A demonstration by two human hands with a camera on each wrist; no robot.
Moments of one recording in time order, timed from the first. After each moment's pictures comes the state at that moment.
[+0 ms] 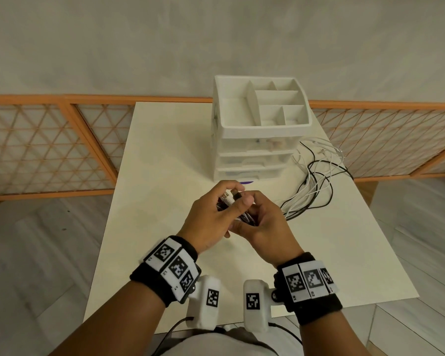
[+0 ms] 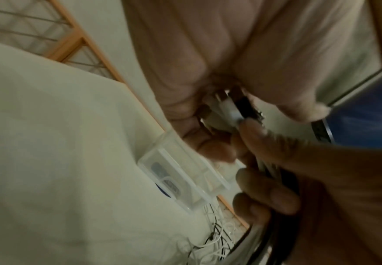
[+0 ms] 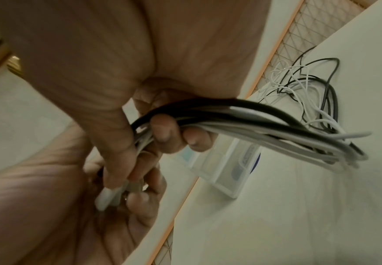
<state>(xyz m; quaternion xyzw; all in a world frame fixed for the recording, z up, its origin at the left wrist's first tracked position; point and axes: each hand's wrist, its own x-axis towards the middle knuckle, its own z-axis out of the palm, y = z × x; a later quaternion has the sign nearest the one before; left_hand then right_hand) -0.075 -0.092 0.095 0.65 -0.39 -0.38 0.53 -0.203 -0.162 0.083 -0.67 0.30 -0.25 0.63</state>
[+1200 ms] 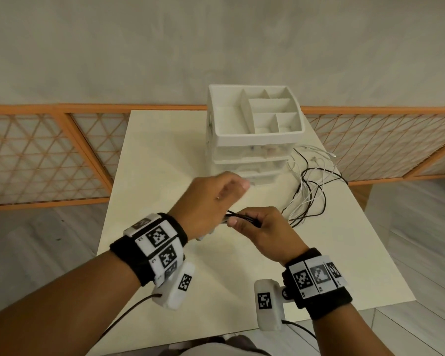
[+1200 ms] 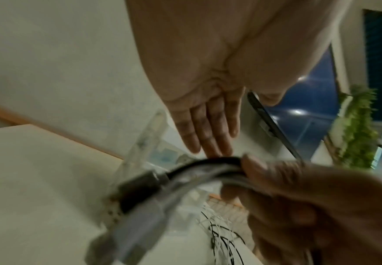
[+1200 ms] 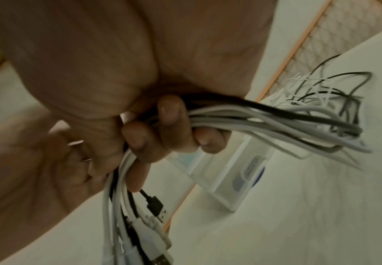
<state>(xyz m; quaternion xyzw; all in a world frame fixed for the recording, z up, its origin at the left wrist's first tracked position) -0.049 -0.108 0.131 0.68 -0.53 -0.29 0.42 -0.212 -0.186 0.085 -0.77 0.32 -0.16 0.53</state>
